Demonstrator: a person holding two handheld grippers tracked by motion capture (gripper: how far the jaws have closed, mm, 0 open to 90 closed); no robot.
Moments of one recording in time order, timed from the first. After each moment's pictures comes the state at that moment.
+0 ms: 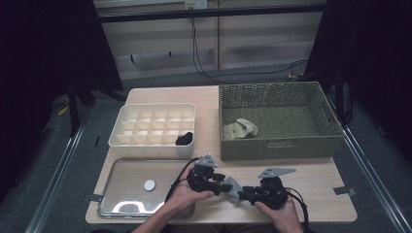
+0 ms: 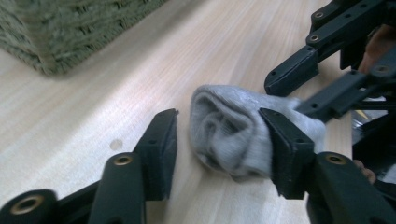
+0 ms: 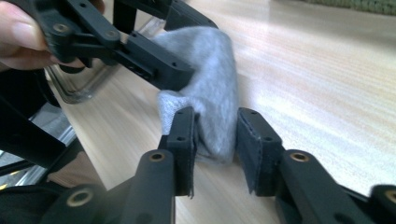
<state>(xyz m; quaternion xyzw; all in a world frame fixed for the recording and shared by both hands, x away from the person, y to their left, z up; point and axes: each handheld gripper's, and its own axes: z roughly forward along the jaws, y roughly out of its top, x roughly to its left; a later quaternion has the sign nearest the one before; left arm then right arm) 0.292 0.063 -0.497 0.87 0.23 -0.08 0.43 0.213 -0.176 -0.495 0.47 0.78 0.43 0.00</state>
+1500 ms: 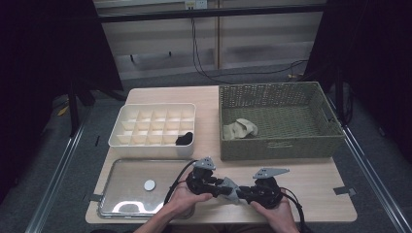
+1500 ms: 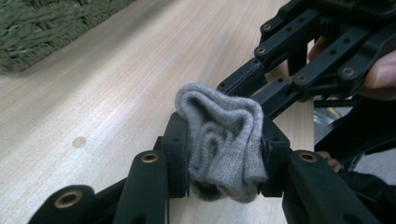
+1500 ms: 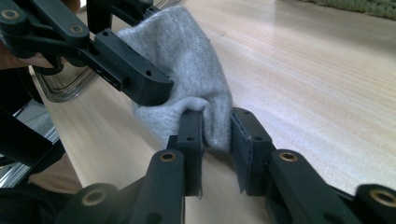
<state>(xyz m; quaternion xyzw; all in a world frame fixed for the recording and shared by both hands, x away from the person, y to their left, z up) 0.286 0.066 -0.494 0.86 0.21 -0.12 0.45 0.218 -0.165 -0.502 0.45 0.79 0.42 0.02</state>
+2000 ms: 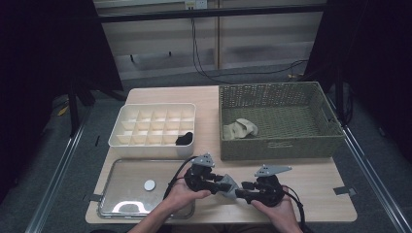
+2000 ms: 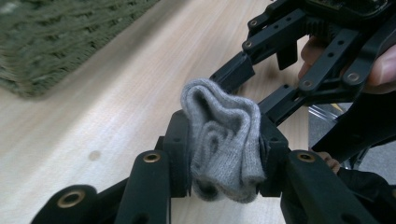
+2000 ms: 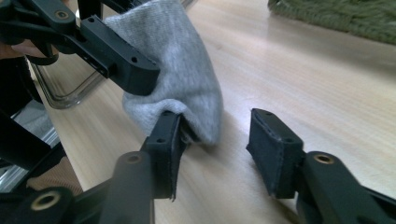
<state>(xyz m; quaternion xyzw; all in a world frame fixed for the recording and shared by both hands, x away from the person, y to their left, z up) 0.290 0.069 -0.478 0.87 0.19 -0.10 0.44 0.220 -0.169 -0.495 0.45 0.79 0.43 0.03</state>
